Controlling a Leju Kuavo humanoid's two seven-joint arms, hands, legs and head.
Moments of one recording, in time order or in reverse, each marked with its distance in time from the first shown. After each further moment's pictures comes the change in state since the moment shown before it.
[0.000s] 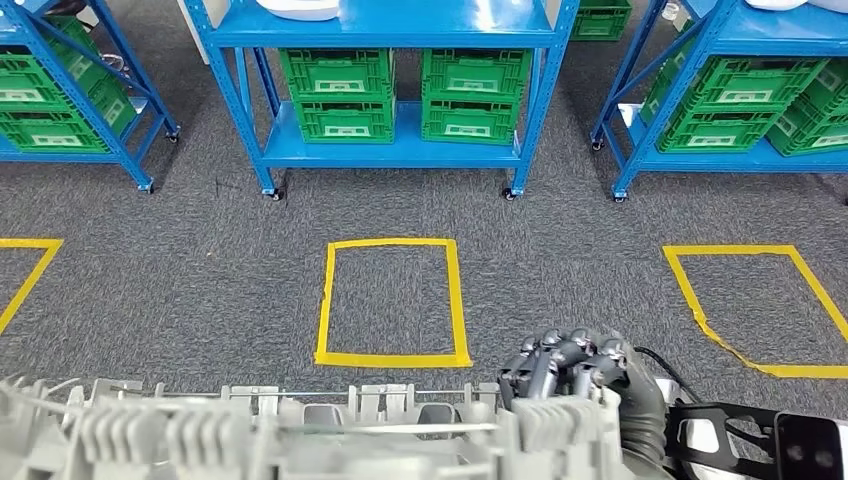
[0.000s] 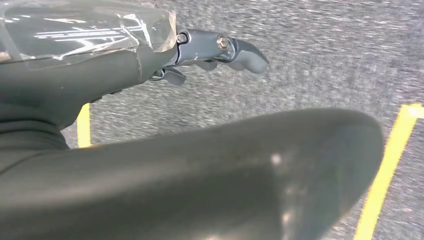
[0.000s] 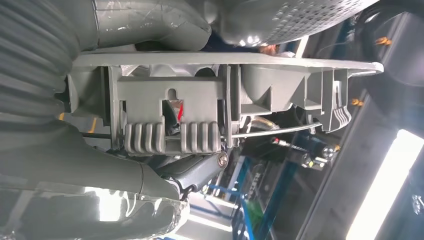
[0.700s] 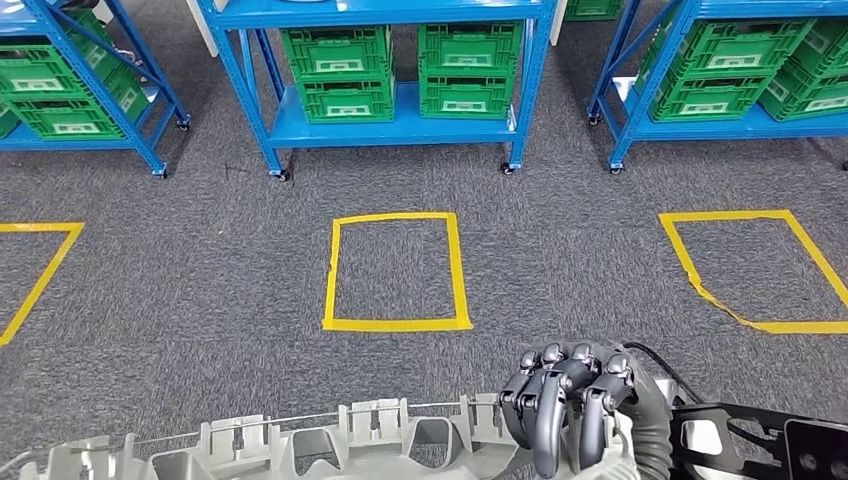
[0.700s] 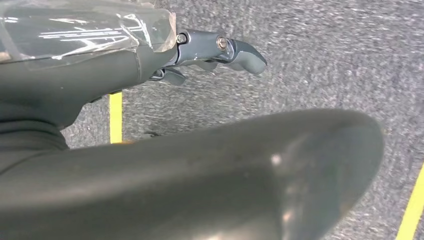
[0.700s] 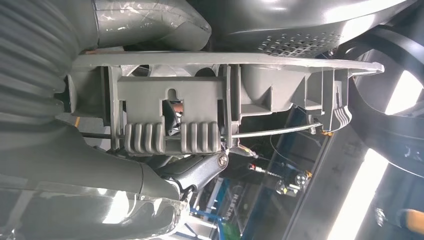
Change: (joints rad) left arm 0.005 0.010 -0.004 0.000 0.000 -0.012 -0.004; right arm -0.012 0.010 0.004 -0.002 -0.003 0.081 -0.017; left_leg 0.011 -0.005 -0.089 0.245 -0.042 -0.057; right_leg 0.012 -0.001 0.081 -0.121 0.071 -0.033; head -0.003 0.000
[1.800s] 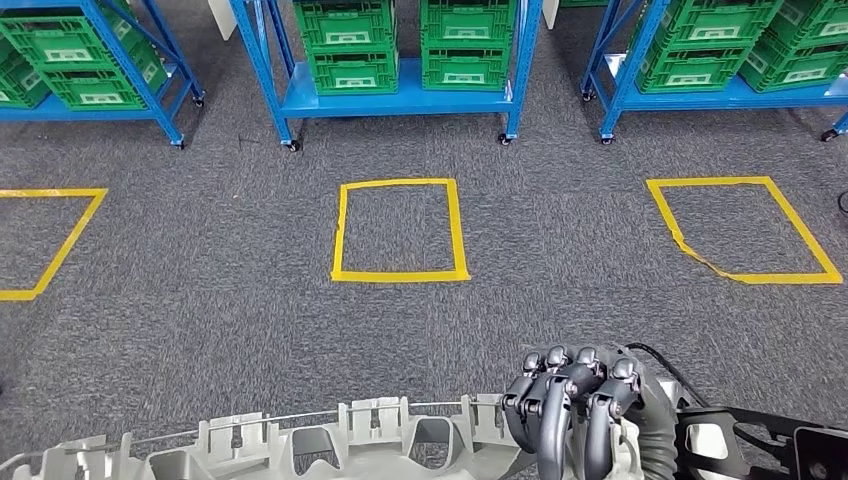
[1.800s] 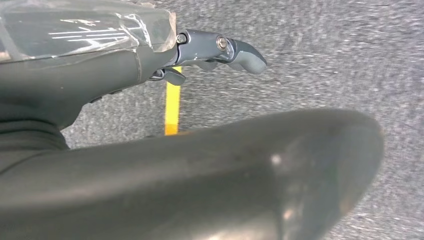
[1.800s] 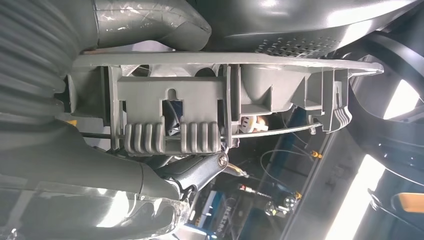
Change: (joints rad) left arm 0.002 0.007 -0.016 0.000 0.000 -0.004 -0.012; right arm -0.005 0.001 0.003 -0.009 0.006 -0.003 -0.004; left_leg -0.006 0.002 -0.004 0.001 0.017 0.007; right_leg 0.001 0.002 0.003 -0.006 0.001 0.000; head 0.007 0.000
